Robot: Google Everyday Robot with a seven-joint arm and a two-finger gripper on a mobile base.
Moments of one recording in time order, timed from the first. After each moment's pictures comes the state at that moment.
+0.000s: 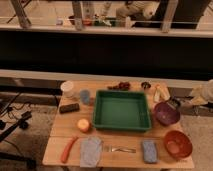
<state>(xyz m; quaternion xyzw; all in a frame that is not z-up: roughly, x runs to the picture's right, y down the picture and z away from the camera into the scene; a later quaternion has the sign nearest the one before) 0.464 0.038 0.715 -0.13 -0.03 0.18 0.97</state>
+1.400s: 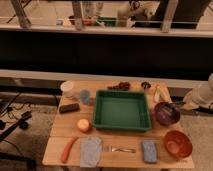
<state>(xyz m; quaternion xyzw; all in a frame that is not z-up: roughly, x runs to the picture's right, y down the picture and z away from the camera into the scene) 0.462 0.073 0.780 -0.19 -0.02 0.18 0.96</state>
